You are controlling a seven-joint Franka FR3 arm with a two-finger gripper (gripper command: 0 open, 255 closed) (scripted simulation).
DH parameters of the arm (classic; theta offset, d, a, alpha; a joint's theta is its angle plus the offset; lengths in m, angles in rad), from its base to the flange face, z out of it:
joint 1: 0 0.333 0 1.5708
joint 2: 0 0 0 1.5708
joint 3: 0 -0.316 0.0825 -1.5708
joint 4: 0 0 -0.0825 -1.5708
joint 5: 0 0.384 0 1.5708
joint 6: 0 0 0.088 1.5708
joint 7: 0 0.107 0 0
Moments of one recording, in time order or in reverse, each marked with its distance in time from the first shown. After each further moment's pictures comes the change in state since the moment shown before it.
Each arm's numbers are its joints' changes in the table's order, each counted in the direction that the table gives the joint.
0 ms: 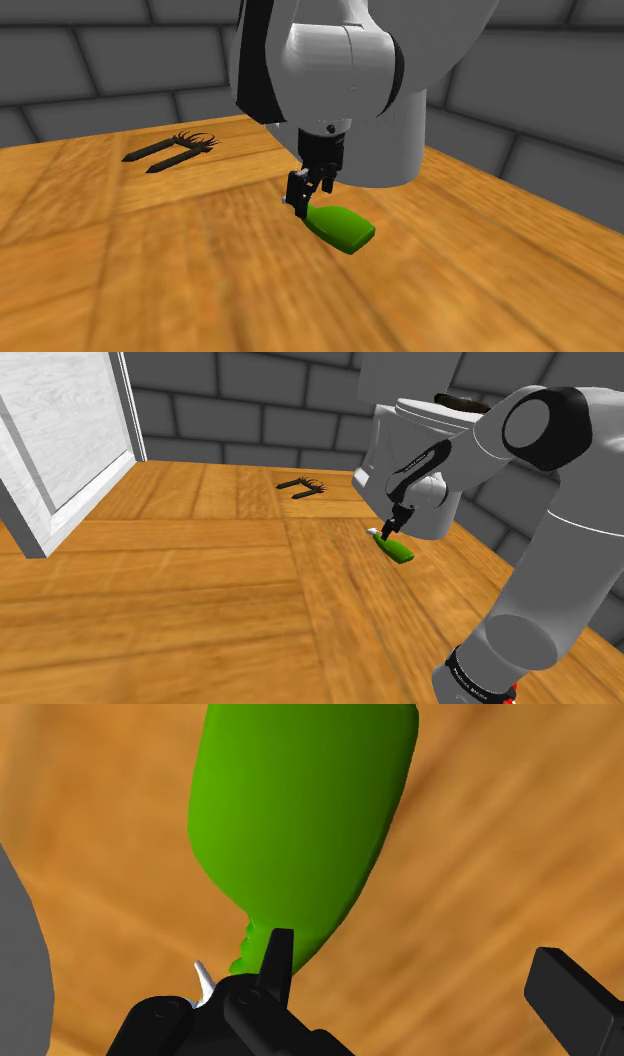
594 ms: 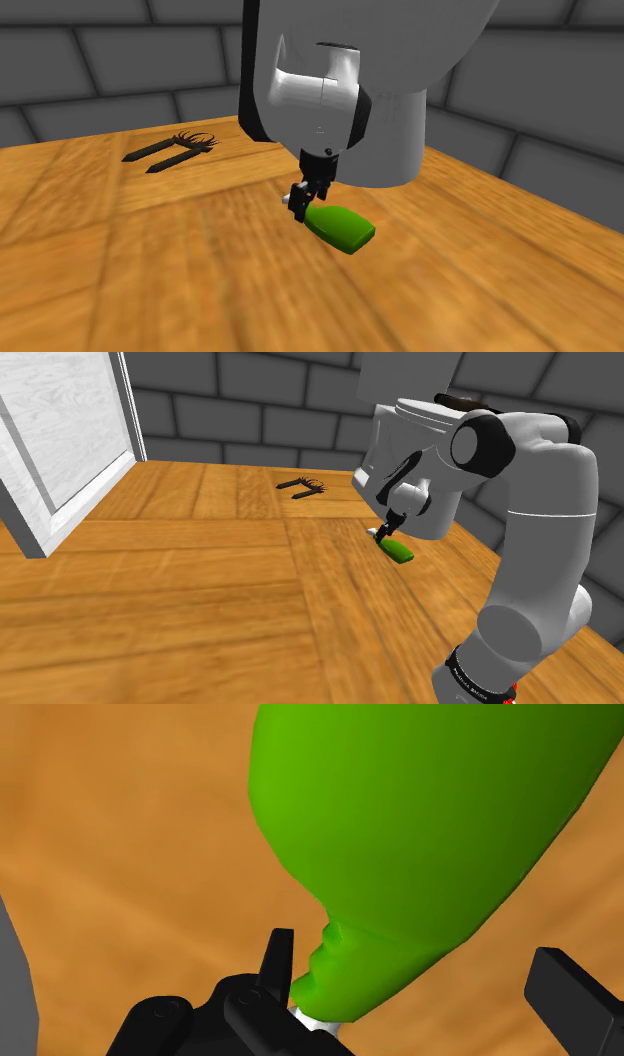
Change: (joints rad) arm -0.169 -0.292 -0.140 0.223 0.299 0.047 -0.275
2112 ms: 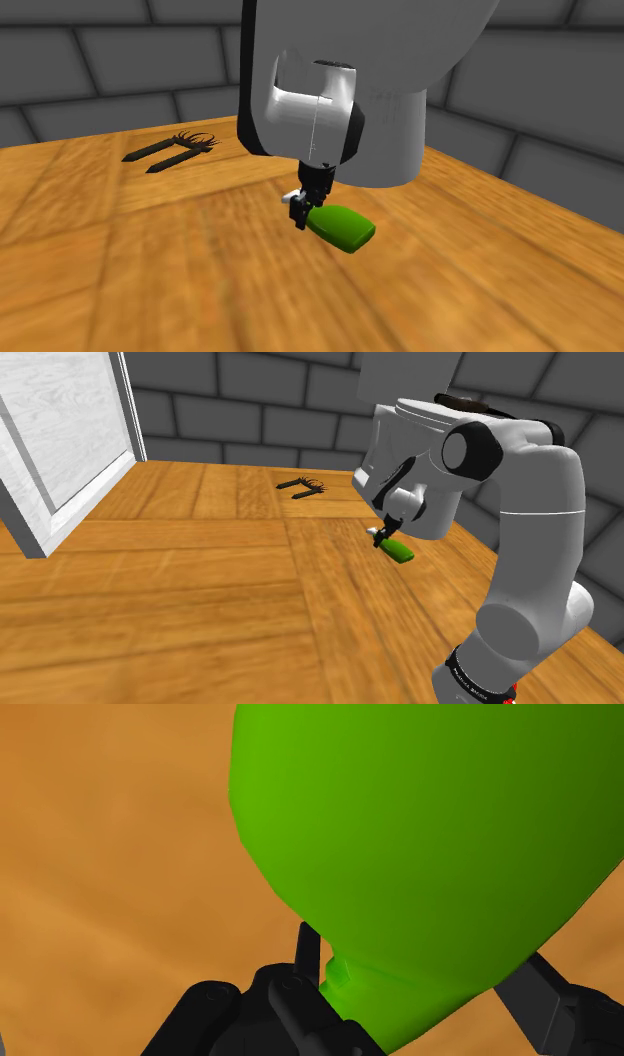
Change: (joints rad) arm -0.030 -0.068 -0.040 0.032 0.048 0.036 -0.035
